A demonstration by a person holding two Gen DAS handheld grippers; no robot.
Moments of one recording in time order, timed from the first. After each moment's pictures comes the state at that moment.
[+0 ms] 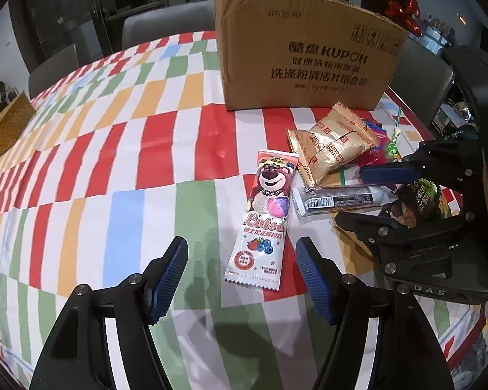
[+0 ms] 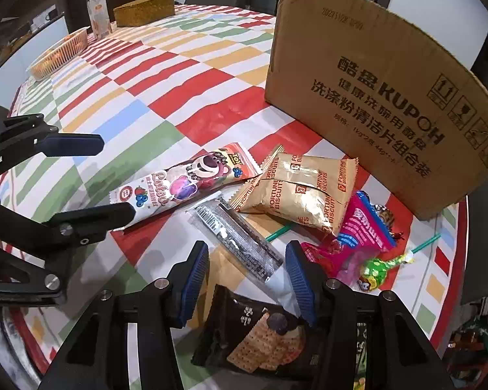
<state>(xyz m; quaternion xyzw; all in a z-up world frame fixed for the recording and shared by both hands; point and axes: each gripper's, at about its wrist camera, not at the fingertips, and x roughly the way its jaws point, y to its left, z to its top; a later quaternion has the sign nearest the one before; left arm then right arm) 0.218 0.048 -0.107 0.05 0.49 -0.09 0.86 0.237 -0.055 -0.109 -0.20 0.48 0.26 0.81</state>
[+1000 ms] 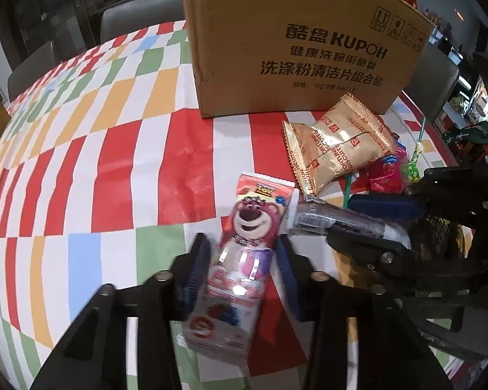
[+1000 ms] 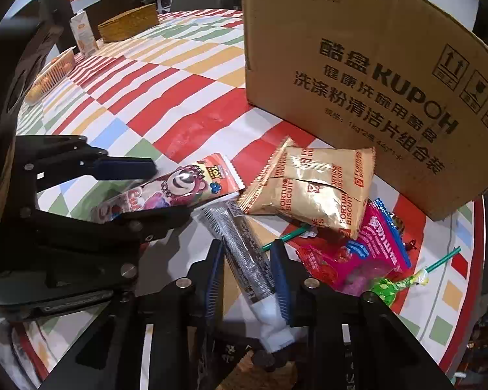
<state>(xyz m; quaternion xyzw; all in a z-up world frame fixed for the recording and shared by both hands) 0.277 0.023 -0.131 0.05 0.51 -0.11 0.85 0.265 -0.062 -0.121 -0.14 0.50 0.26 0.82</state>
